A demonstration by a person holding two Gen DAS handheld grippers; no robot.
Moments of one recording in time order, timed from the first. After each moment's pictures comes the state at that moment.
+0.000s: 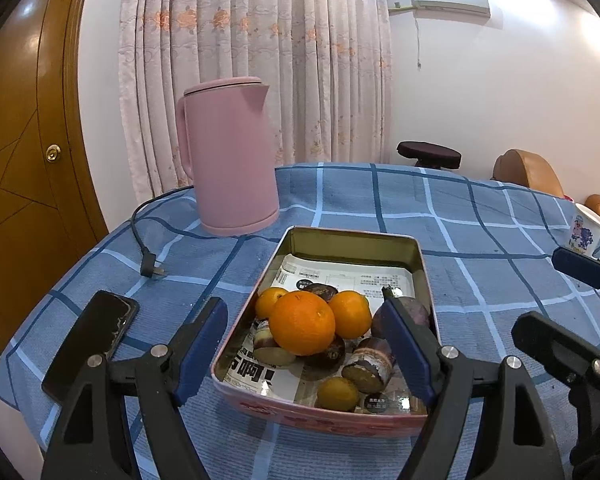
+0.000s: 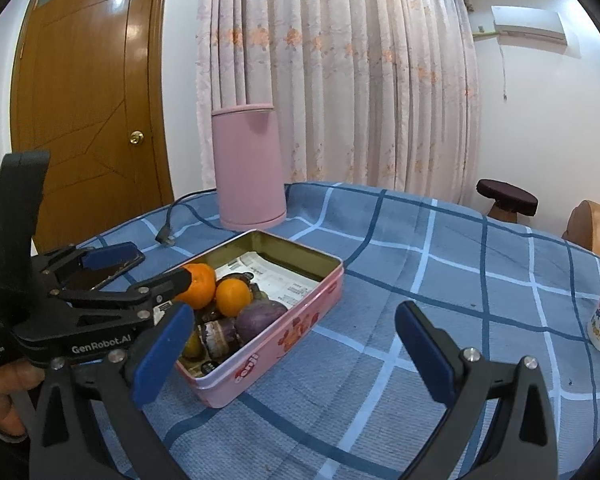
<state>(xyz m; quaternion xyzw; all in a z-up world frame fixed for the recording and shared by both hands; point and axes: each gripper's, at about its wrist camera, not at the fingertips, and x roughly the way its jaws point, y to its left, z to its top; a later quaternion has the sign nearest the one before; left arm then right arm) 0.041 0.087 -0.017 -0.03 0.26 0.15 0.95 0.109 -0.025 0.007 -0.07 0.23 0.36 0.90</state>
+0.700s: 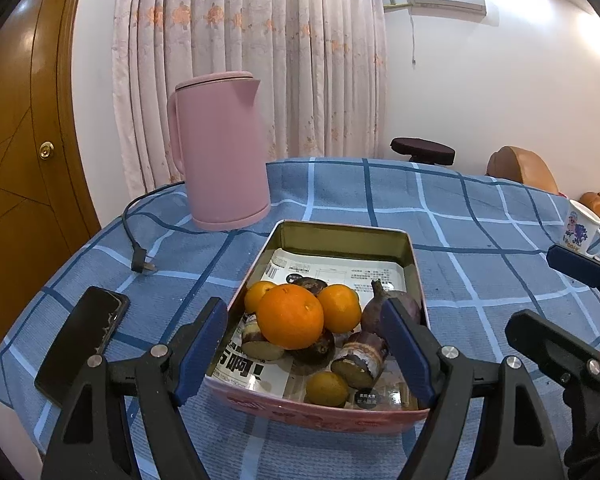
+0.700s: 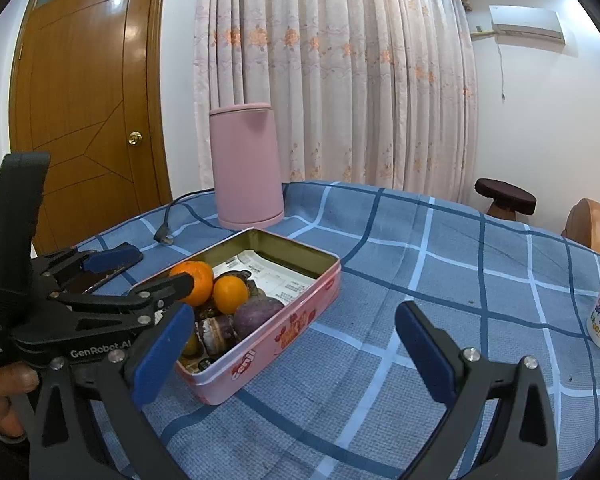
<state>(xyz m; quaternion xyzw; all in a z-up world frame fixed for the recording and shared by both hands) 0.041 0.082 -0.020 -0.03 0.27 0.14 0.95 0.108 -0.028 0.005 -0.07 0.23 0.36 0.90</state>
